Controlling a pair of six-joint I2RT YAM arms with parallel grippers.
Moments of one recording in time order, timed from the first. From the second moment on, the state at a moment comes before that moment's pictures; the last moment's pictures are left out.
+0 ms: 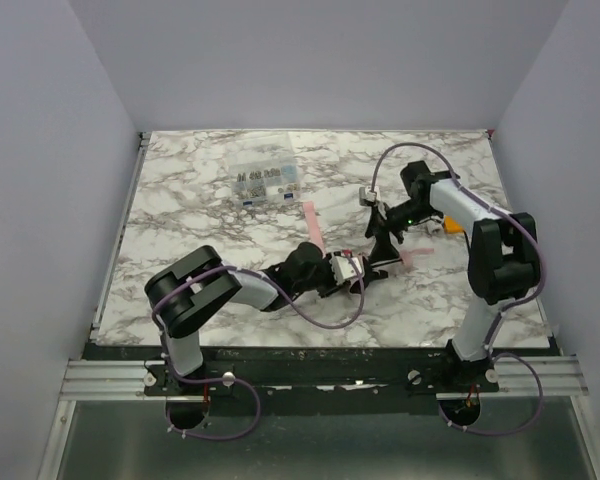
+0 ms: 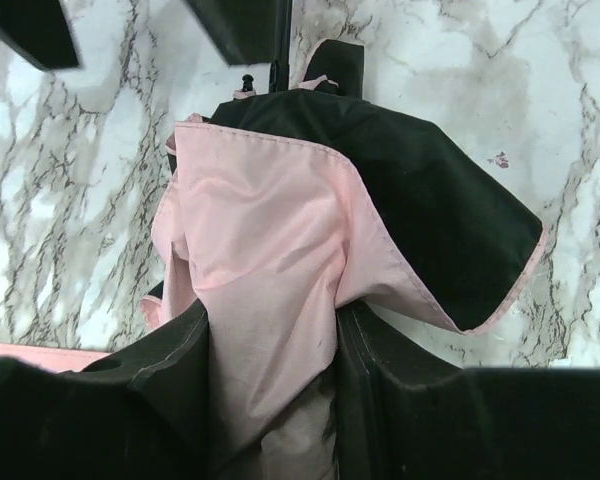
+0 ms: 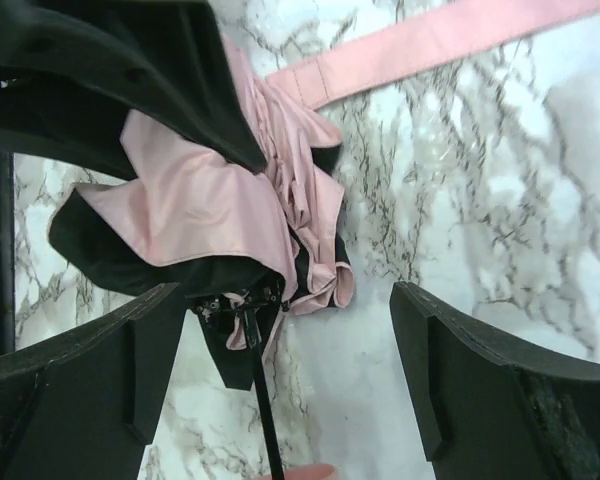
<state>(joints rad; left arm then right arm) -0.94 1.79 0.67 0.67 0.22 0.33 0.21 1.90 1.36 -1.02 -0.91 -1.19</state>
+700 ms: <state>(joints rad) -0.67 1.96 0.96 0.36 0.80 0.01 0.43 1.51 0.81 -0.46 -0.78 -1.59</state>
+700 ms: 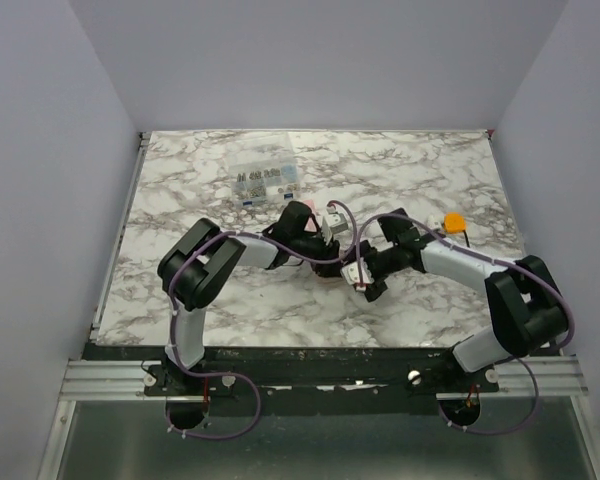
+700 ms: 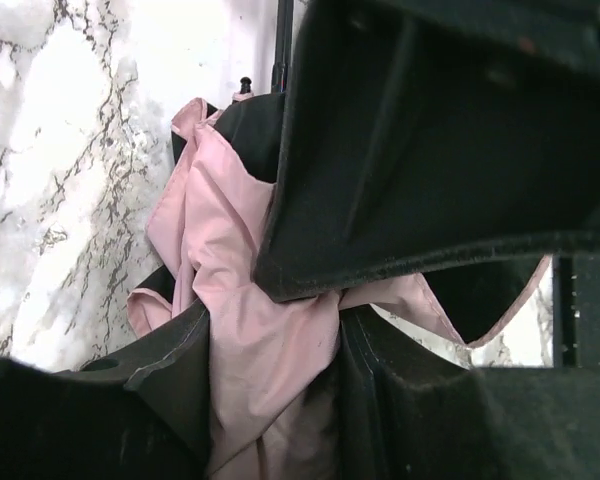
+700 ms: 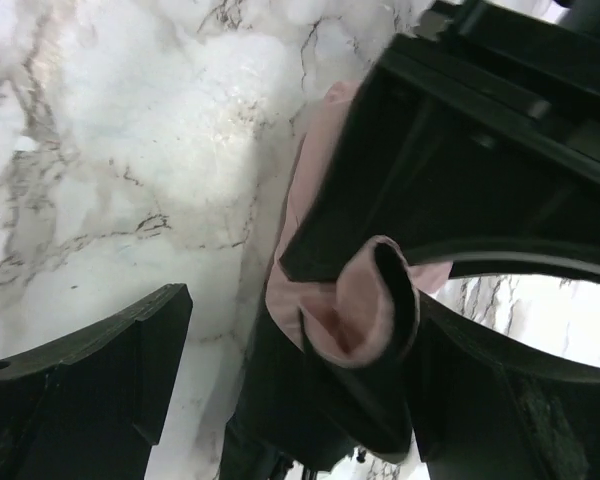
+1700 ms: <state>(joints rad) -0.46 1.98 0.98 0.42 0.97 -0.60 0.63 1.67 0.87 -0.22 -0.41 -1.45</state>
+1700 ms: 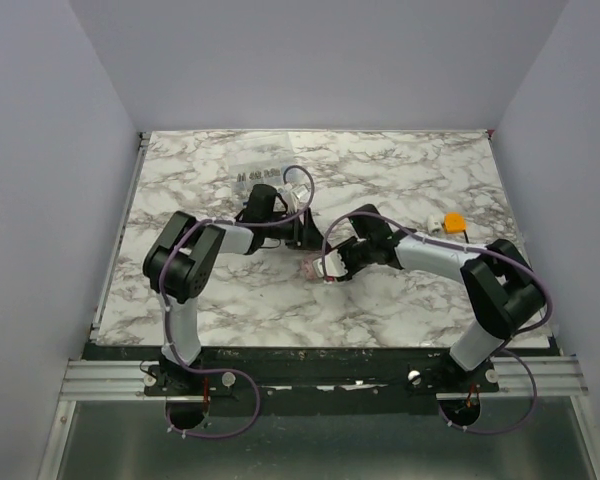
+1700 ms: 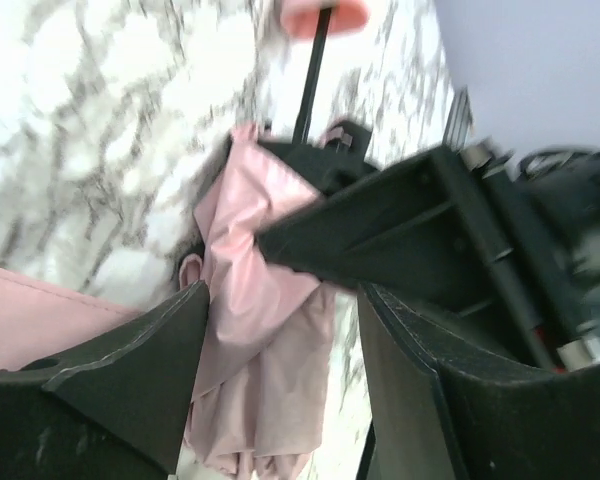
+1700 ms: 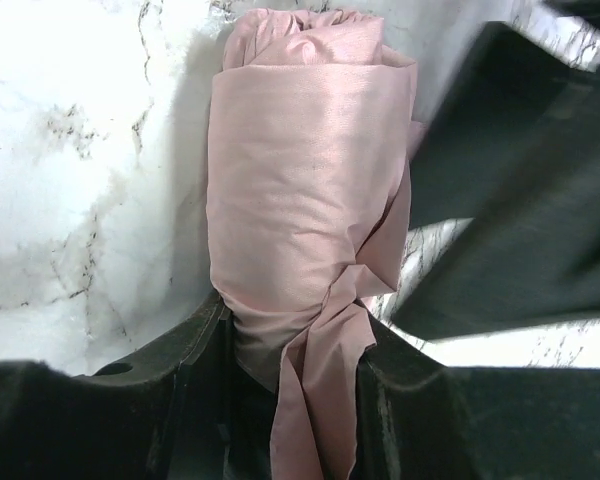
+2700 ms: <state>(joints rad) -0.73 1.55 0.07 1.47 0.34 0.04 0.59 1.90 1.24 -0.69 -0.51 -1.39</state>
